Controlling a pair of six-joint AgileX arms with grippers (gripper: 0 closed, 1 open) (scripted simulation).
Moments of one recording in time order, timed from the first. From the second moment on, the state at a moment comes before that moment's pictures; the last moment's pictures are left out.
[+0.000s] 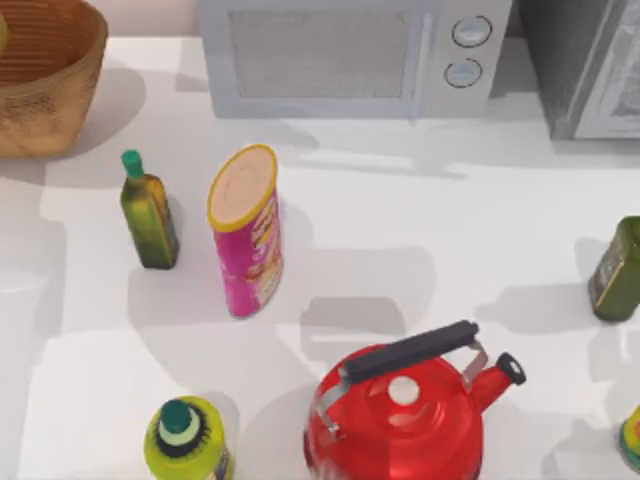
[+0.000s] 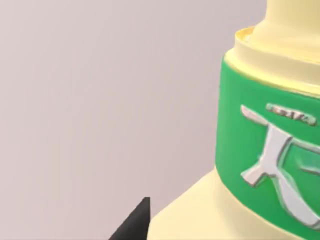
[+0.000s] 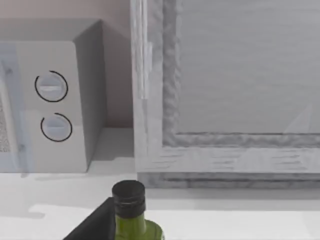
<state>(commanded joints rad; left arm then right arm) 0.17 2.04 1.35 0.70 0.19 0.01 0.00 0.00 0.00 0.00 0.00 0.00</state>
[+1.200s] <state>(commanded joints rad) 0.14 1.60 1.17 0.40 0.16 0.01 0.00 0.00 0.00 0.00 0.00 0.00</state>
